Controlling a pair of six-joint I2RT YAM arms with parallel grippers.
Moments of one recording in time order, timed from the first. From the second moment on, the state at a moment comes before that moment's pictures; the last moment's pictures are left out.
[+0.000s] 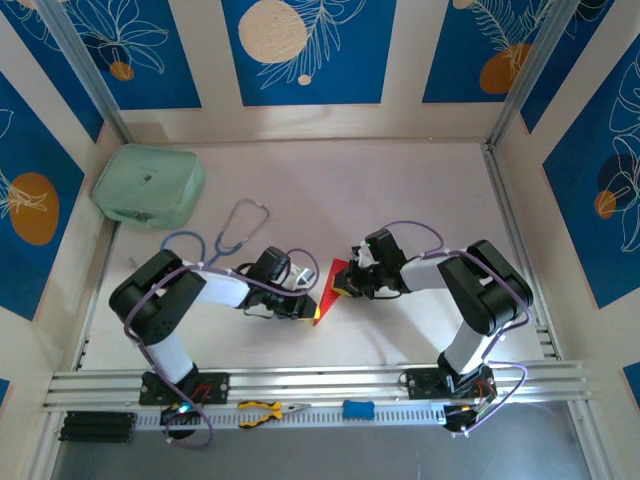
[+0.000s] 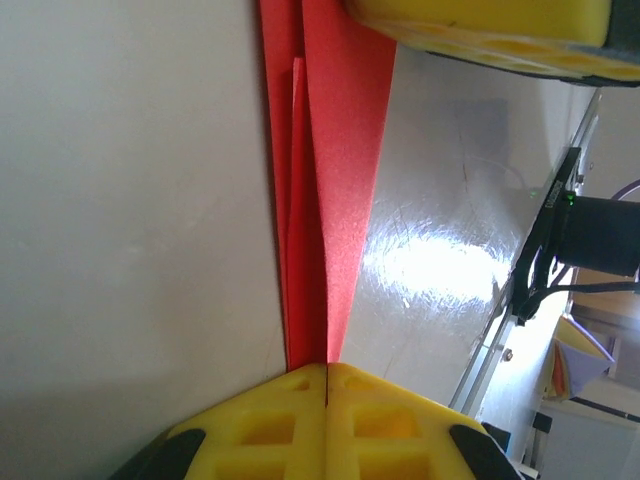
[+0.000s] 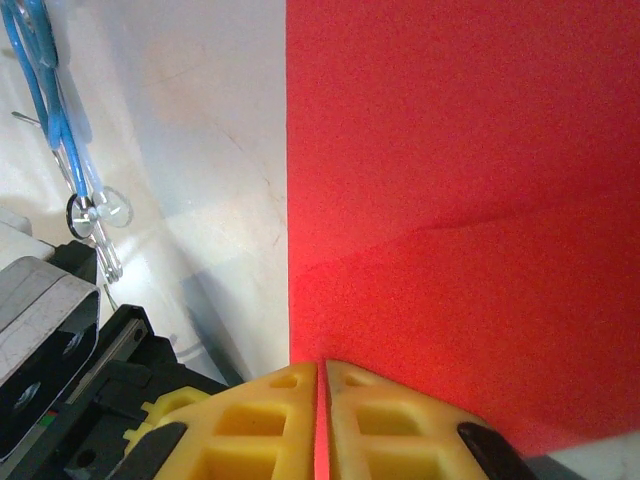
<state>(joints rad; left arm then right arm) -0.72 1.71 0.61 0.11 0.77 -0.63 0.50 1.69 0.60 0.14 -0.67 0.91</state>
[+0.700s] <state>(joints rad) -0.75 1.70 0.69 -0.07 0.69 -0.55 0.50 1.69 0.60 0.14 -0.67 0.91</state>
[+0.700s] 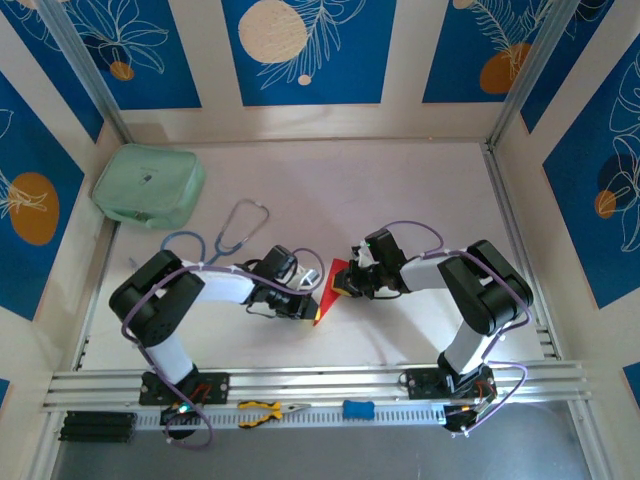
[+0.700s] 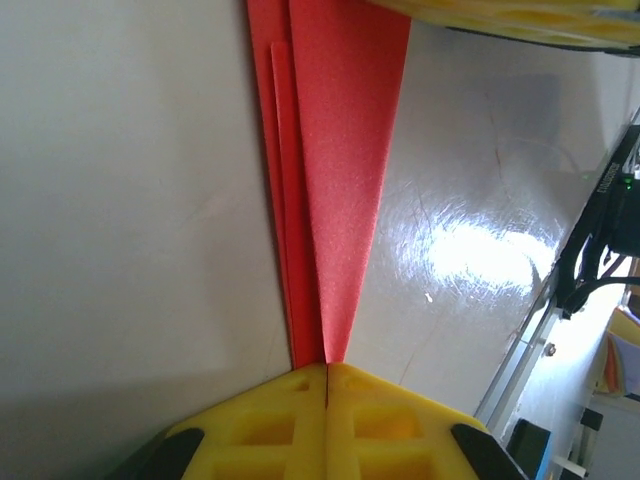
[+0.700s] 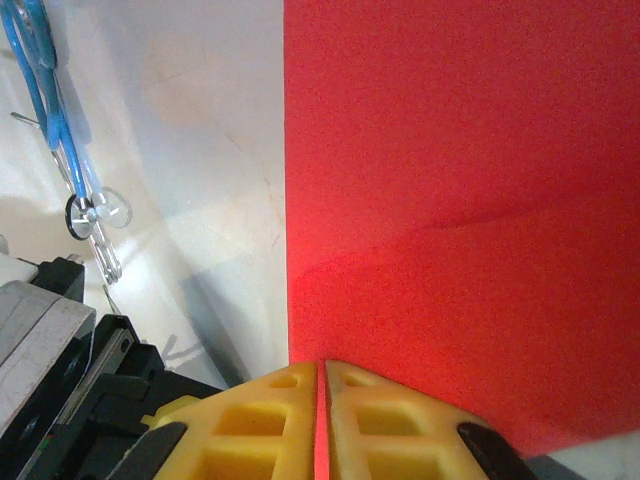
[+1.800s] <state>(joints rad) -0.77 1.64 0.68 -0.17 0.59 -0.54 0.51 1.70 0.61 0.13 -0.67 0.92</state>
